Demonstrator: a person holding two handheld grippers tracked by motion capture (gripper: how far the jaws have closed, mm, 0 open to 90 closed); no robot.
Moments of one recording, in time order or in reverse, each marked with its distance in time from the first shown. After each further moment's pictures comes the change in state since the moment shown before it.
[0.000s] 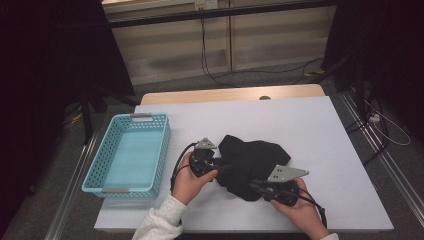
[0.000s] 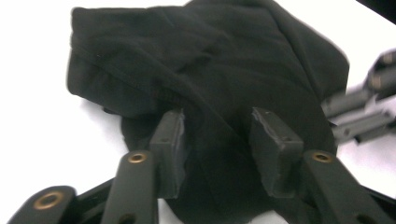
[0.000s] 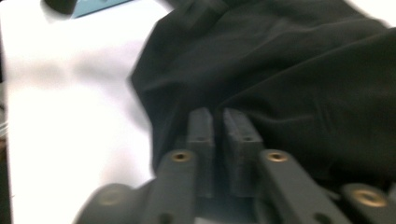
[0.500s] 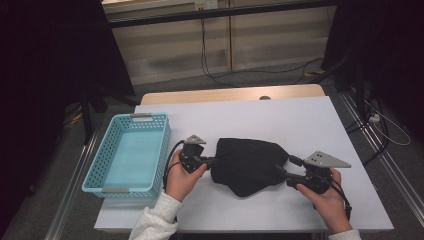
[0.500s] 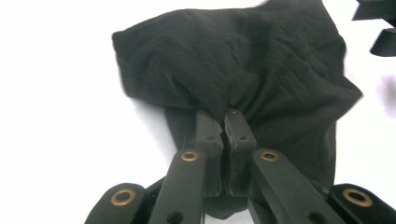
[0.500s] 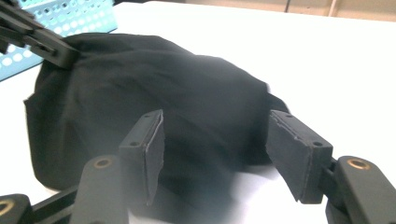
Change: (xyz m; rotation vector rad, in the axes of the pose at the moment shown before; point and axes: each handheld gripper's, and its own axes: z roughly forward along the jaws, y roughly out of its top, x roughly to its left) left arm 0.021 0.002 -0.032 -0.017 0.088 -0.096; right arm -0.052 -0.005 -0.051 -0.146 -0.258 0.181
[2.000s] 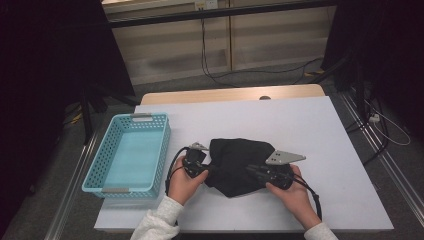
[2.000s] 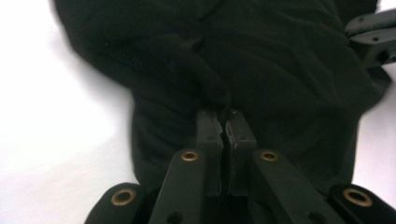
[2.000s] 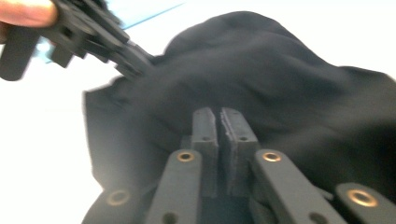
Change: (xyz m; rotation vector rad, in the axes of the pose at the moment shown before) left arm -0.007 -0.018 0.027 0.122 -0.047 -0.011; right arm 0.053 0.007 0.065 0.097 0.259 -0.088
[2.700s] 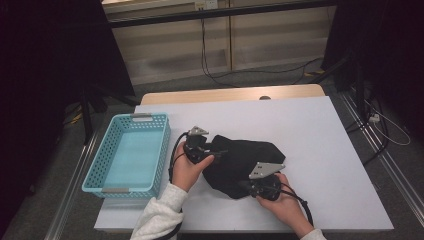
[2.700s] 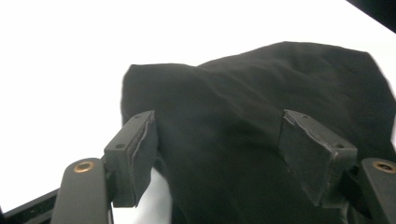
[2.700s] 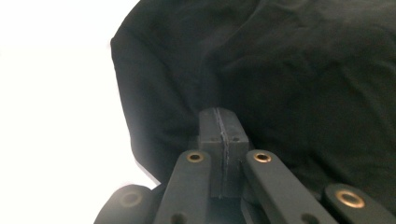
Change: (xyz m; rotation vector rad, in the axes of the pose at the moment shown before) left arm 0.020 0.041 -0.001 -0.175 0.117 -0.035; right arm 0.031 -0.010 0.019 0.187 0.025 -0.137
